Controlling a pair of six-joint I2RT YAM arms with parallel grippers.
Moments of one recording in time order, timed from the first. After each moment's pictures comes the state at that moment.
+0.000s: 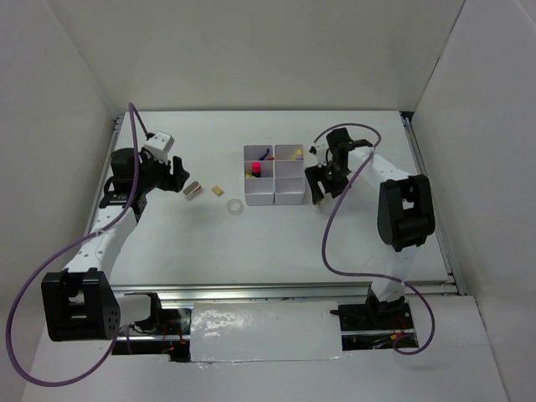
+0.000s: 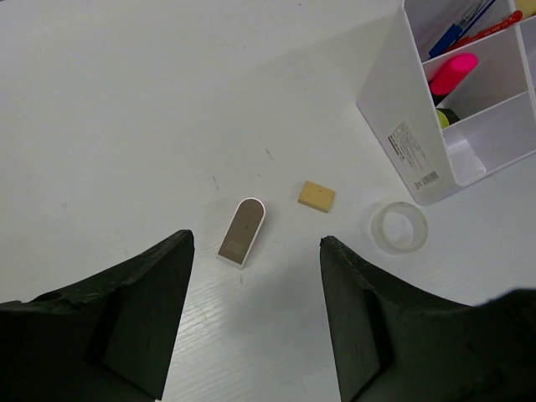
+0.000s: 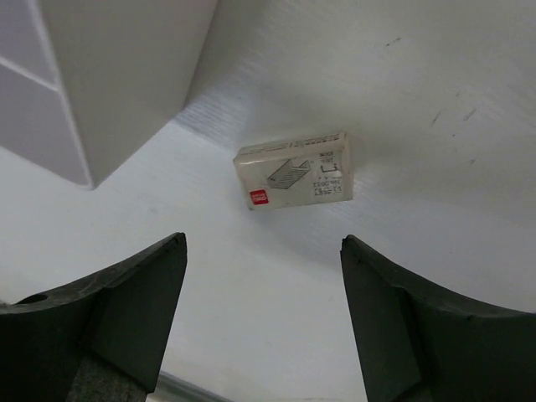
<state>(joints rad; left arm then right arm) 0.06 1.23 0.86 -0.05 0.43 0.15 0.21 1.90 1.43 -0.82 -0.24 -0.17</state>
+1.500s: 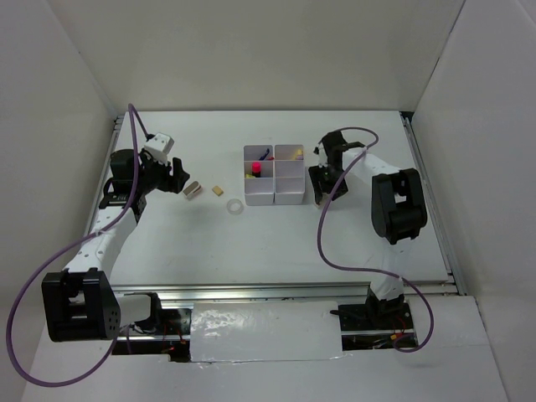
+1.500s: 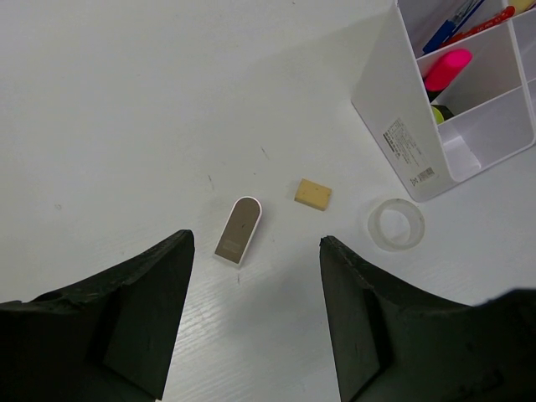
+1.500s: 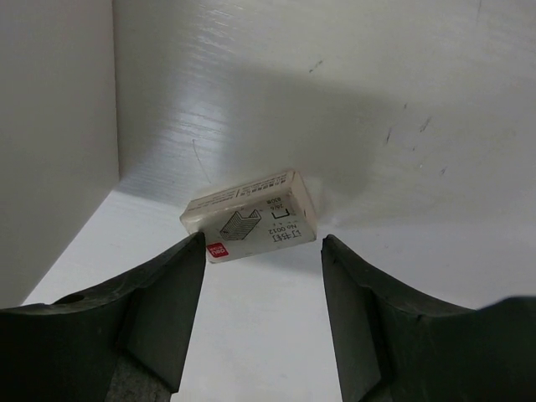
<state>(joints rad) 0.07 1.22 0.84 -0.04 0.46 0.16 0.22 1.99 1.44 -0.74 -0.09 -0.02</state>
